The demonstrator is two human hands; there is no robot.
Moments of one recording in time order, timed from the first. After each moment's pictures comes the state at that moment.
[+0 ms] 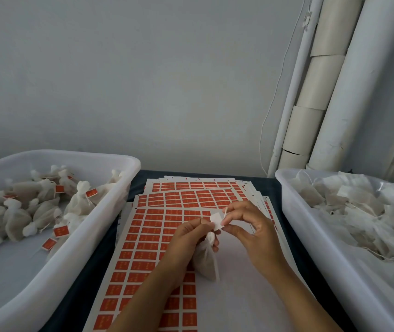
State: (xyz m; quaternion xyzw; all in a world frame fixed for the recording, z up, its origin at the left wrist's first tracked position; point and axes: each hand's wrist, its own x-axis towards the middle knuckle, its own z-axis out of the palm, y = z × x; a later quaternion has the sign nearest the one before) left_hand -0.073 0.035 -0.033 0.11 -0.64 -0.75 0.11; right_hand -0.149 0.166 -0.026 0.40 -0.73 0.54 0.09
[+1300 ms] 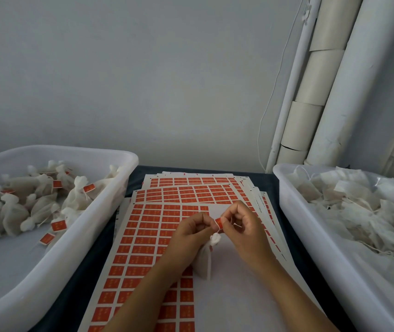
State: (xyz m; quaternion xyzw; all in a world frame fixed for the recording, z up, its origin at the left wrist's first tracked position) left_hand -0.079 0.035 -0.042 0.04 -0.71 -0.68 0.15; right_hand -0.148 0.158 -0.038 0.35 -0.74 0.57 0.05
